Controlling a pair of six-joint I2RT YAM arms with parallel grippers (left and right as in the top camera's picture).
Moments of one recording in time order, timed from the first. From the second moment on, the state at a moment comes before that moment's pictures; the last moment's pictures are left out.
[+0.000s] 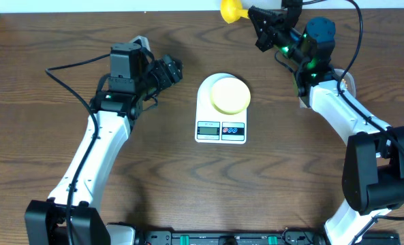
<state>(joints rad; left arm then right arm) -0.14 1.50 1.12 -0.32 0.27 -0.62 0.20 1.88 1.26 0.61 -0.53 0.43</state>
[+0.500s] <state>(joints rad) -0.14 1.50 1.12 -0.32 0.27 -0.58 0.18 1.88 1.26 0.61 -0.53 0.42</state>
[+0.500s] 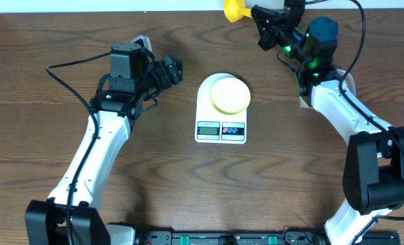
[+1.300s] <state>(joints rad) -0.14 1.50 1.12 -0.32 0.27 -0.58 0.18 1.88 1.26 0.60 -0.49 0.42</state>
